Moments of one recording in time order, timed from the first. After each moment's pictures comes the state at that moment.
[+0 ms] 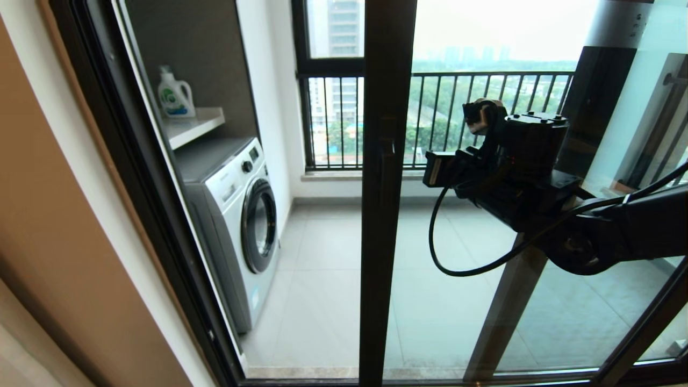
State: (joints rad) left arm 0.00 0.00 0.00 0.00 0.00 0.00; right arm 0.45 1.90 -1.15 -0.78 -0.17 0.11
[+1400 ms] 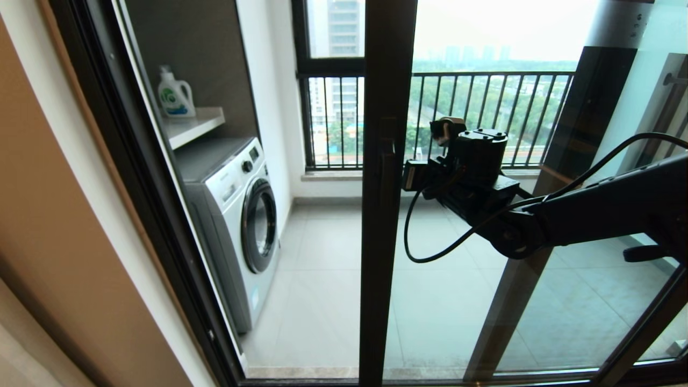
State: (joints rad) left arm 0.00 0.00 0.00 0.00 0.00 0.00; right arm 0.44 2.11 -1.34 -0.77 -0.16 0.11
